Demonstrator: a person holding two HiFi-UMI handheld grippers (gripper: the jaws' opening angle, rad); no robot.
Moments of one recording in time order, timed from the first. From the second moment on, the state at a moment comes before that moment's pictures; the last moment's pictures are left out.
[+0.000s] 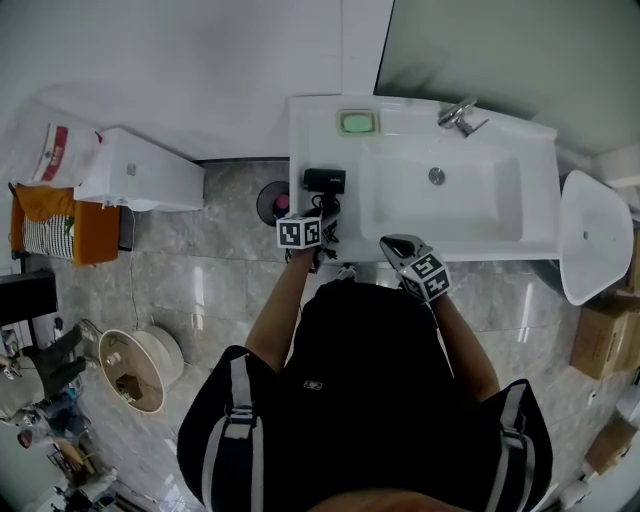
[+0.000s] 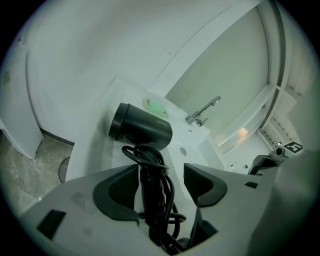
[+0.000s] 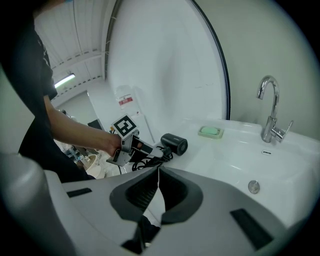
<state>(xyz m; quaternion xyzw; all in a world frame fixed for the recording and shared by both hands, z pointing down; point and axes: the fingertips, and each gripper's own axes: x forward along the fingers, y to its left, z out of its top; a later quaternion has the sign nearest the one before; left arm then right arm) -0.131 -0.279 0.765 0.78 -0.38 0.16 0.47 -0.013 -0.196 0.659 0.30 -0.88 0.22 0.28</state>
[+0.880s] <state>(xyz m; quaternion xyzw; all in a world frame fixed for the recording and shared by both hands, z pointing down) -0.154 -0.249 0.687 0.83 -0.38 0.06 0.41 -0.014 -0.196 0.657 0.30 -0.89 0.21 0.27</state>
